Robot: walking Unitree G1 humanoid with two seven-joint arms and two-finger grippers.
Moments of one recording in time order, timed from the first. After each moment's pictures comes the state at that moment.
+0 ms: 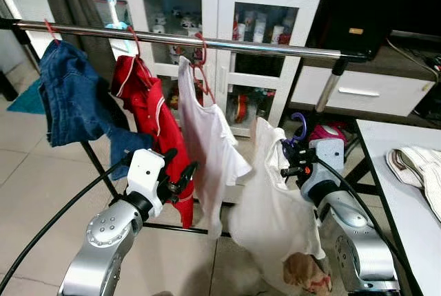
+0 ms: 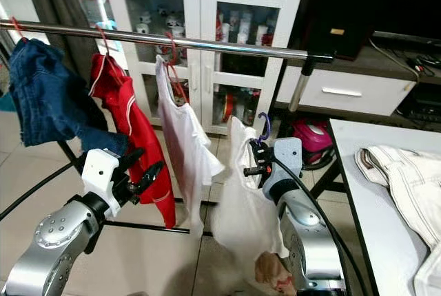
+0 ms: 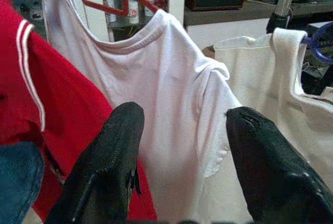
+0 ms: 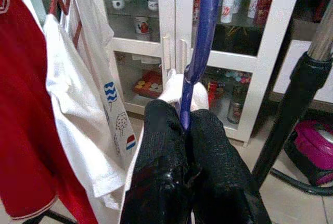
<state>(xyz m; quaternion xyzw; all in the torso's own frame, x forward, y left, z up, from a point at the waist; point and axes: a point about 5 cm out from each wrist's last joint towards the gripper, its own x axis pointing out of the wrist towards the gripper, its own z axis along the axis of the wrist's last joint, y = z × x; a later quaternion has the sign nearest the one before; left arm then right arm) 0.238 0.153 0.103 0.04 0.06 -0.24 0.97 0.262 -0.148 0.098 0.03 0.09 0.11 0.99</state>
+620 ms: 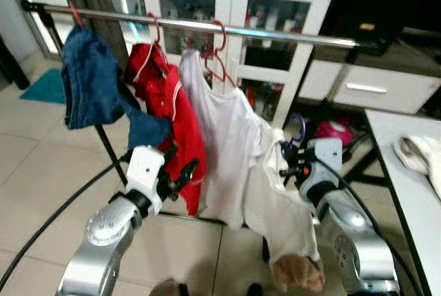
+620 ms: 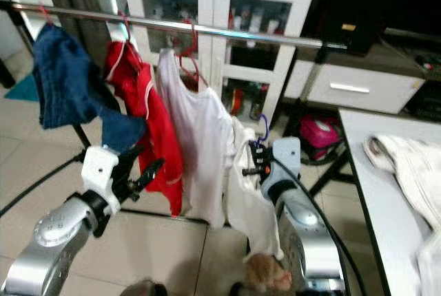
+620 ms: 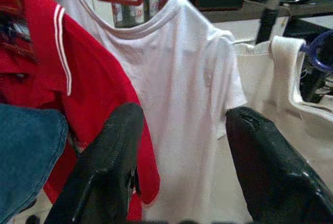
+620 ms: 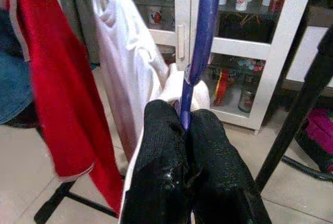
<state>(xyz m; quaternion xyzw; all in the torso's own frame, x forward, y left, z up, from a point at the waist) 0.242 0.154 0.108 0.04 0.05 -0.25 0.97 0.259 -0.146 0.095 0.04 0.11 0.11 0.99</state>
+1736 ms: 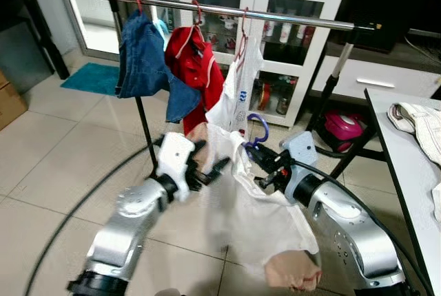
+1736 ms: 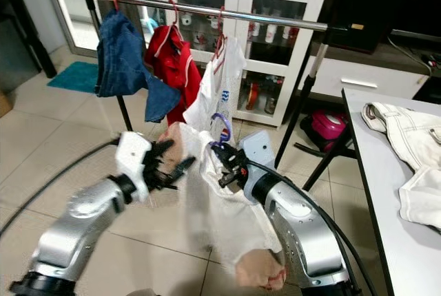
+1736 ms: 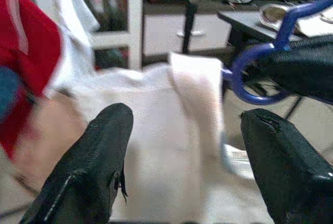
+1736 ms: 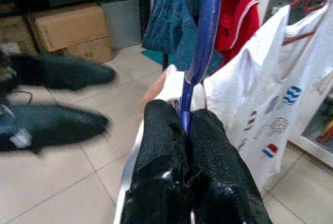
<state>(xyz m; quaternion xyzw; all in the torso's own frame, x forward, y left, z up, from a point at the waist) 0.265 0.106 0.105 -0.01 0.10 -0.34 0.93 0.257 -0.111 0.121 -0.01 0.08 0.32 0.94</state>
